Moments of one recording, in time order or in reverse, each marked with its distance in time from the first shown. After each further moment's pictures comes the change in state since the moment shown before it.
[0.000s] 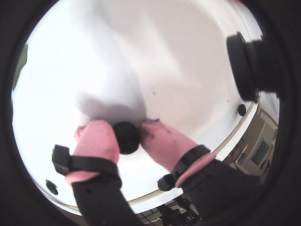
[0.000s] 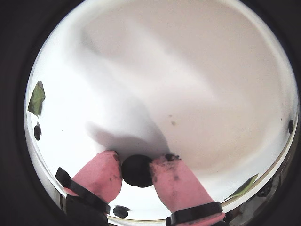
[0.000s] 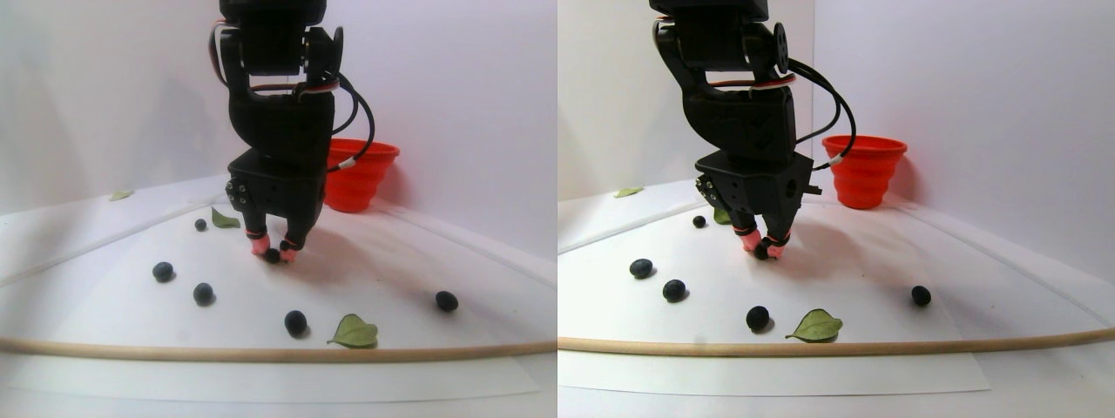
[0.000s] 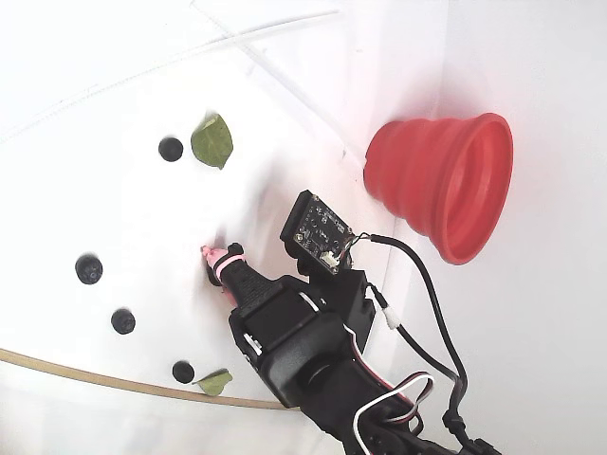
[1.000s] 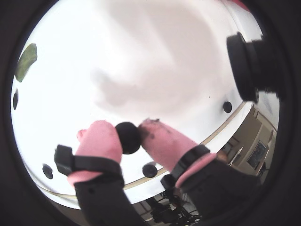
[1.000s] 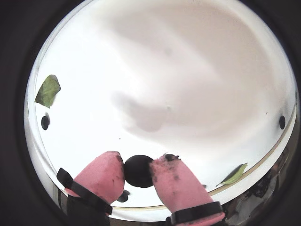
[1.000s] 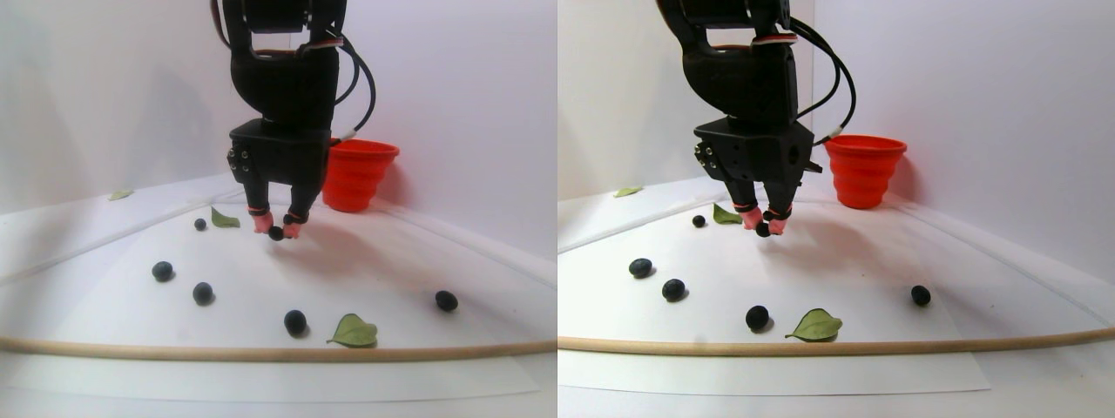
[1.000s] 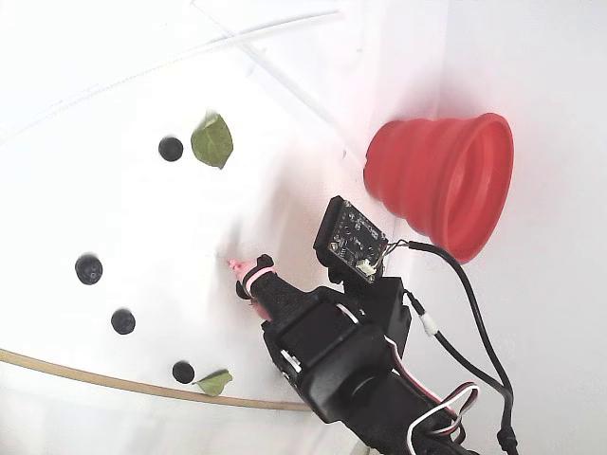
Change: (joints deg) arm 0.2 13.2 4.2 9.1 -2.6
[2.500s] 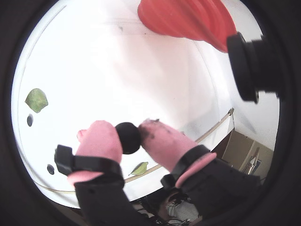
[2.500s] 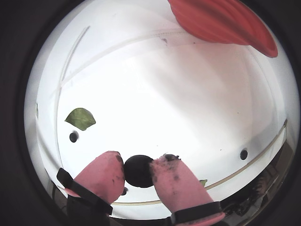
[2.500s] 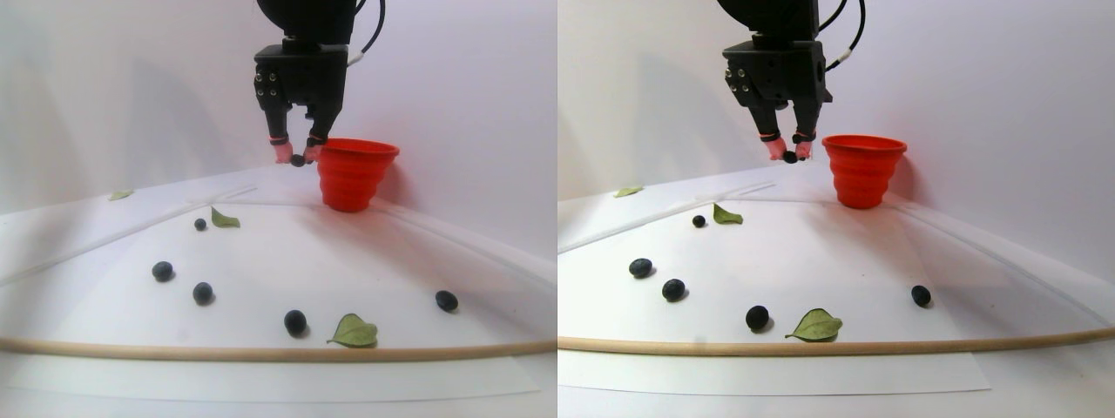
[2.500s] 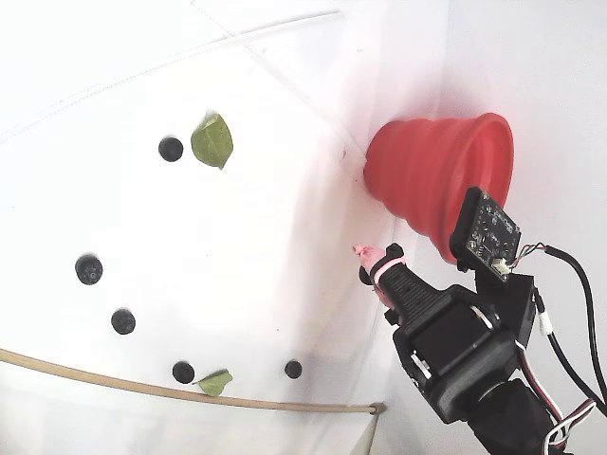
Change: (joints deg) arm 3.7 22.2 -0.4 13.1 -10.9
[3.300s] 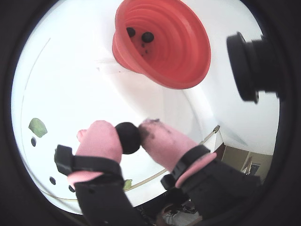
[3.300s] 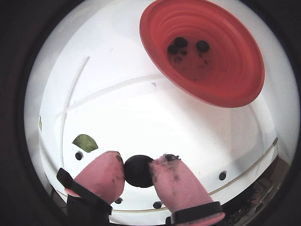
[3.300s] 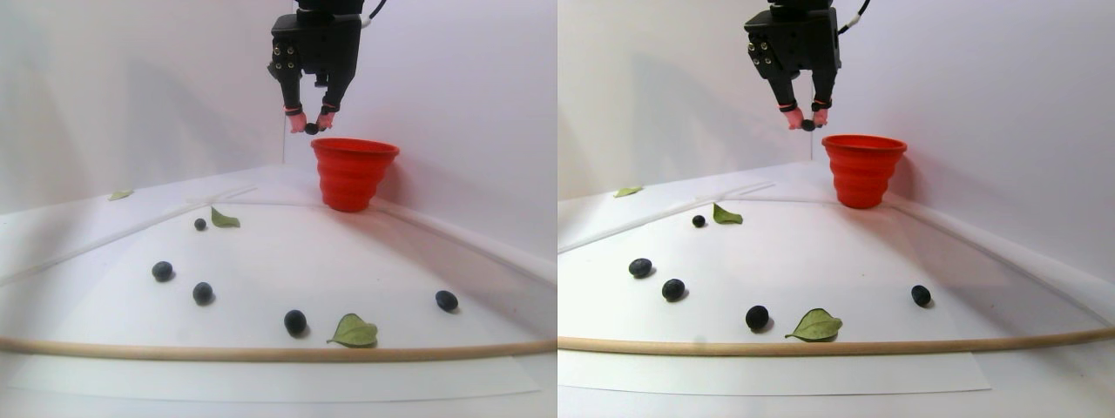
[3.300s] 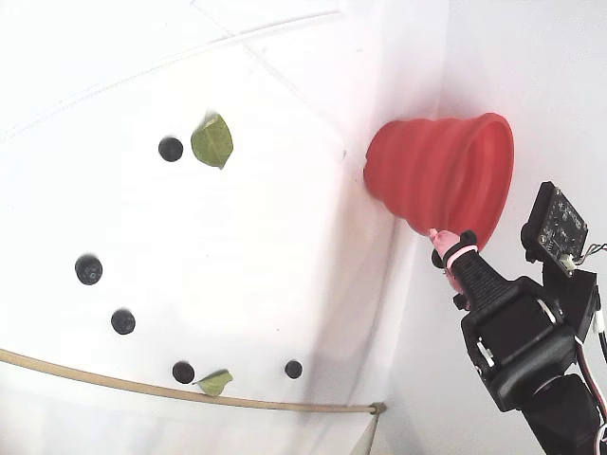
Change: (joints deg) arm 2.7 4.7 -4.7 1.7 -5.3
